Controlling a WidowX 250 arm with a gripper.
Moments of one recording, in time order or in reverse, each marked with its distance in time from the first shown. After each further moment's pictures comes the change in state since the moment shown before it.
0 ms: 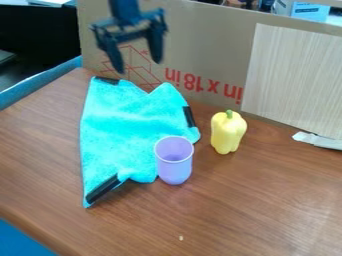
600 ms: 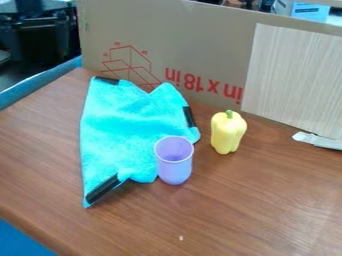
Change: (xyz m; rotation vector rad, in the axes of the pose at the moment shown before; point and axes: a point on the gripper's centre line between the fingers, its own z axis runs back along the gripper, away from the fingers) arm 0.029 0.105 0.036 0.142 -0.297 -0.099
